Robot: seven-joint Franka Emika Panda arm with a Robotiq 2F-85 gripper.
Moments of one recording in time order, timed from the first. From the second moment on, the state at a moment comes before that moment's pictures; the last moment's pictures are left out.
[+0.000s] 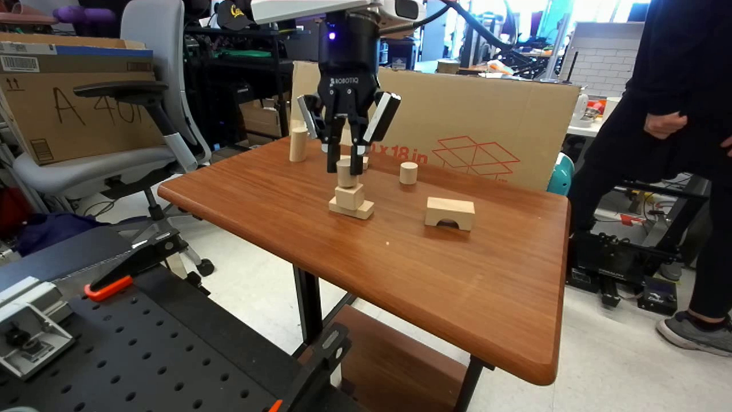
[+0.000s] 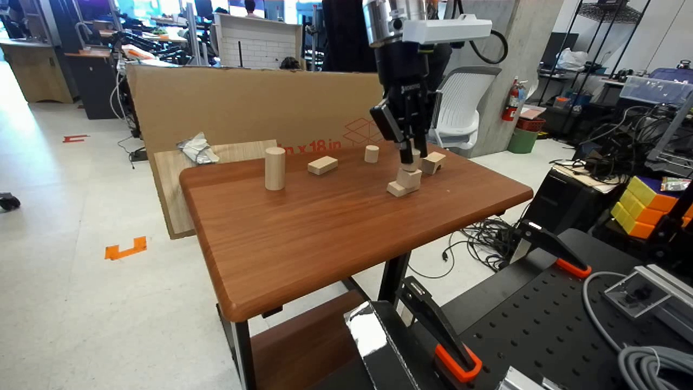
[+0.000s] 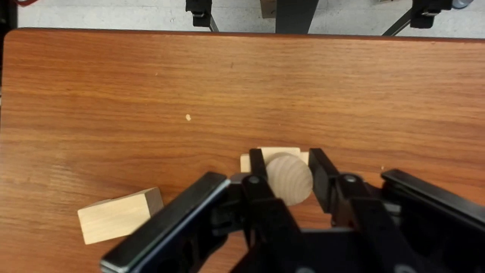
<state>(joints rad) 0.07 0.45 -0.01 -1.98 -0.19 2.11 0.08</state>
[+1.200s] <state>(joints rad) 0.21 0.46 0.07 -1.98 -0.20 2.07 0.14</state>
